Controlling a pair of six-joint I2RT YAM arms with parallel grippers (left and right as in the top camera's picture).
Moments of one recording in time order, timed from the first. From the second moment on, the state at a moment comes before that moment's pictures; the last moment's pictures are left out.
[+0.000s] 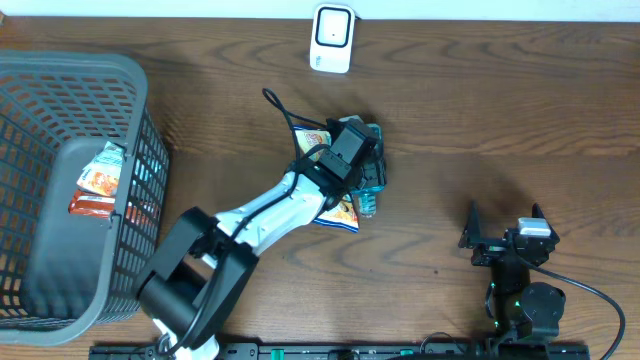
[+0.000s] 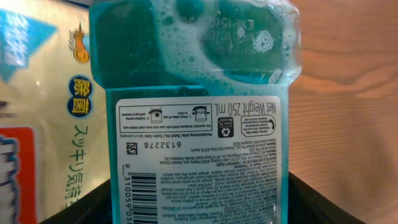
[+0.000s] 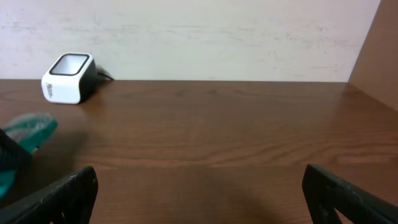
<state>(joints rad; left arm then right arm) -0.70 1.87 1.14 -0.18 0.04 -0.80 -0.03 0.01 0.01 -0.07 0.03 -0.01</state>
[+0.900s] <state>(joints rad) -0.72 1.97 1.15 -0.13 0.04 -0.83 -0.03 0.01 0.01 -0.07 0.03 -0.01</state>
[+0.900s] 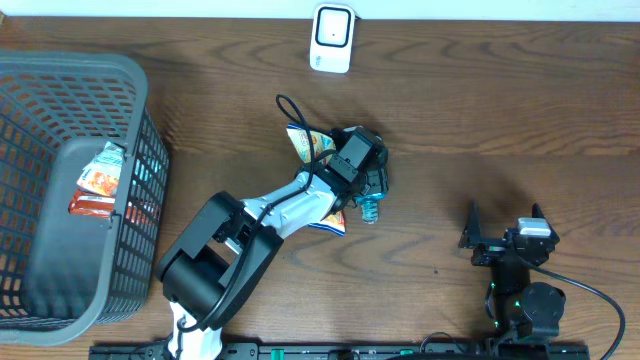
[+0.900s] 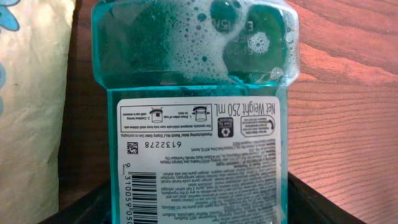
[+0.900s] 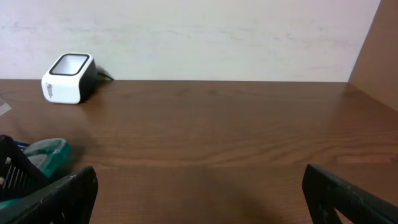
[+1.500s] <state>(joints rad) -0.72 1.79 1.16 -0.22 0.05 -0.77 -0.03 0.01 0.01 -0.07 0.03 -0.01</state>
